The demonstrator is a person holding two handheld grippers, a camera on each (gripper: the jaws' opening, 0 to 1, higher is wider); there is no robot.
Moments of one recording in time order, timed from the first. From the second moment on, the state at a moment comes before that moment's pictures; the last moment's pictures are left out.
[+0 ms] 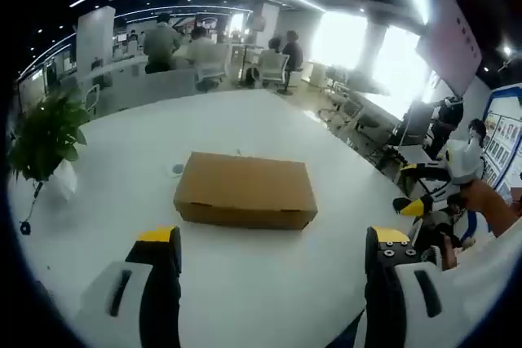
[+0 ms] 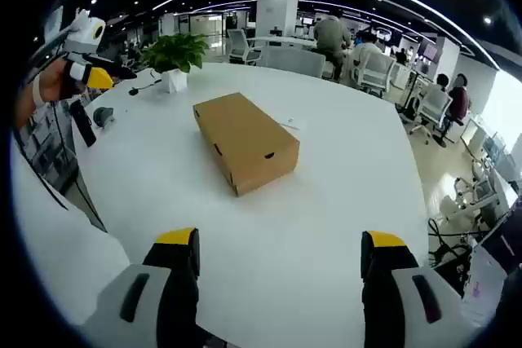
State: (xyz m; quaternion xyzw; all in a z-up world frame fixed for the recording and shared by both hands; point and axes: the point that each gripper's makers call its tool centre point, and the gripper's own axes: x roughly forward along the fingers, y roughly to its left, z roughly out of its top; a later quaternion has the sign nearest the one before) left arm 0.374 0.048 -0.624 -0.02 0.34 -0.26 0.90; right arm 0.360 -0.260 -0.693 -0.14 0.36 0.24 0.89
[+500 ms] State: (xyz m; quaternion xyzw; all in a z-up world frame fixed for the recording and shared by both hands) left arm 0.388 0.020 -0.622 -0.01 0.34 -0.27 0.90; right arm 0.343 -0.284 -0.690 -0.16 0.35 0.22 0.89
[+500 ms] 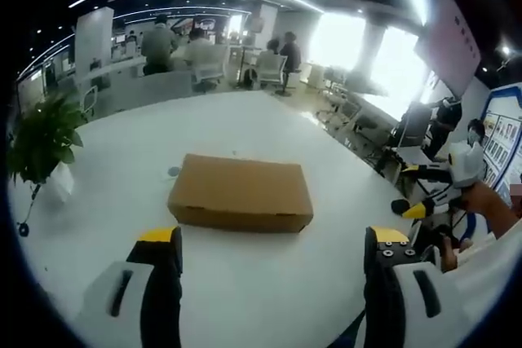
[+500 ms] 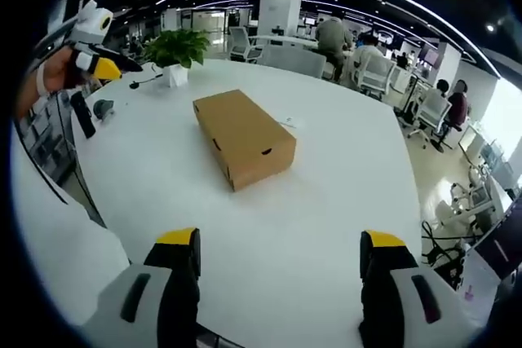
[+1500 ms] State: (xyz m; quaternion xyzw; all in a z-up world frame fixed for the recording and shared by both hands) left arm 0.377 0.068 -0.631 -0.01 0.35 -0.25 0.90; right arm 0.363 -0.249 -0.703 -0.14 0.35 0.25 0.89
